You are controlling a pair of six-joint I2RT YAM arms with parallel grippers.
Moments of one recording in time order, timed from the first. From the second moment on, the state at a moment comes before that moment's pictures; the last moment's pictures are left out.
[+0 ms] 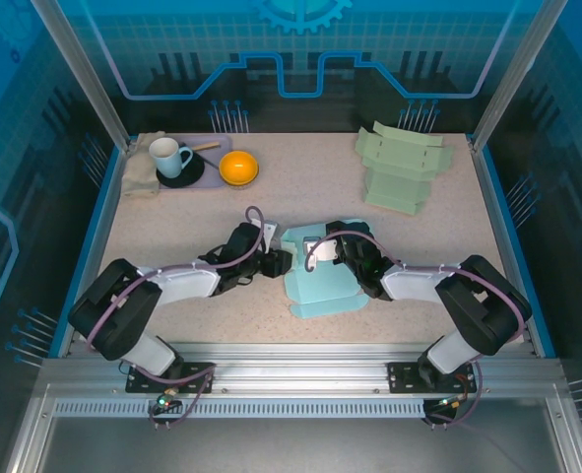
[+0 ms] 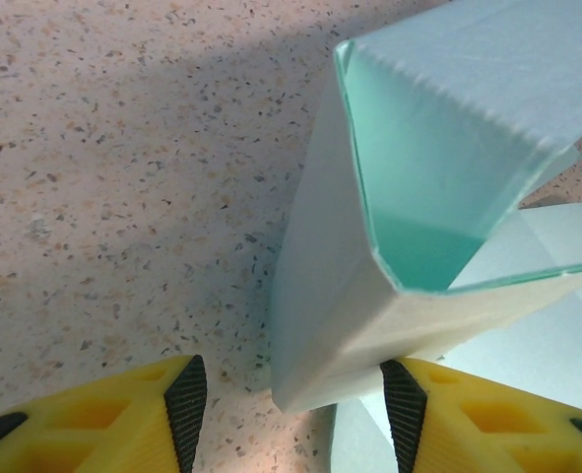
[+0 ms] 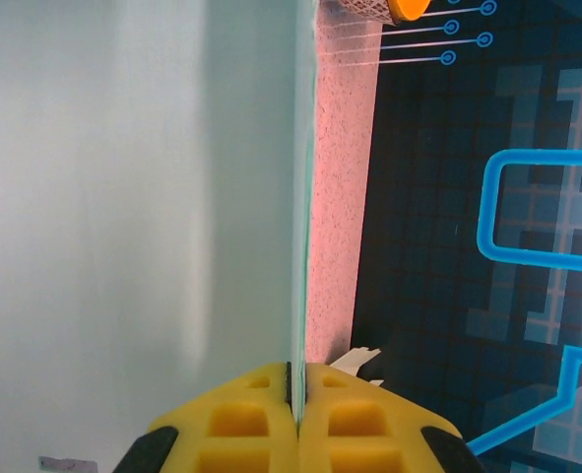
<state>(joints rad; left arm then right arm) -0.59 1.53 0.64 0.18 0.12 -0.40 0.65 1.55 0.59 0.54 0.26 -1.38</state>
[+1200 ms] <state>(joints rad) -0.63 1.78 0.87 0.20 -0.02 -0.33 0.61 1.53 0.60 0.49 0.21 -1.30</state>
